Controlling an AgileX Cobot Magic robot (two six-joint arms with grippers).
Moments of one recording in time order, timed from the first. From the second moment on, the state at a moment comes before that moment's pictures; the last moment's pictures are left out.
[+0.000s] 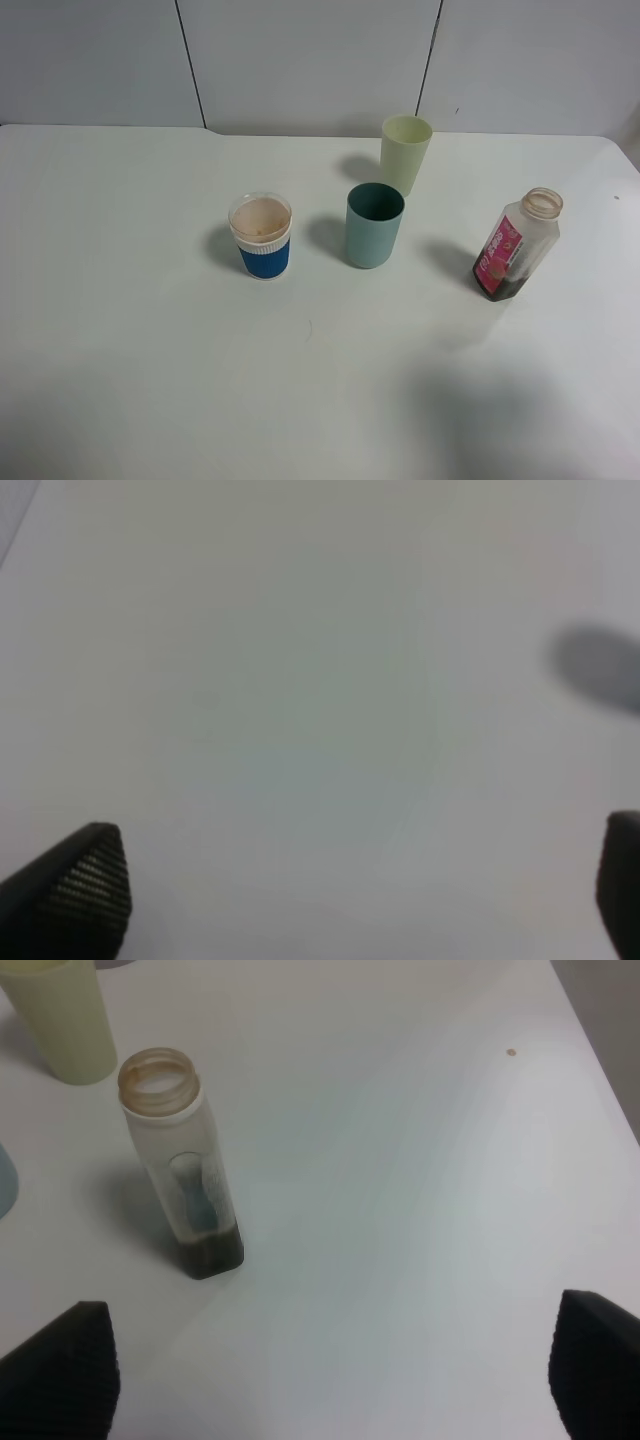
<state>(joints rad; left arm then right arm) 0.00 -0.01 -0.51 0.01 1.06 -0.02 -0.04 0.00 -0.51 -0.02 1.07 -0.02</state>
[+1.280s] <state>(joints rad) 0.00 -0.01 -0.51 0.01 1.06 -0.02 -0.04 0.83 -0.56 0.06 0.86 -0.02</state>
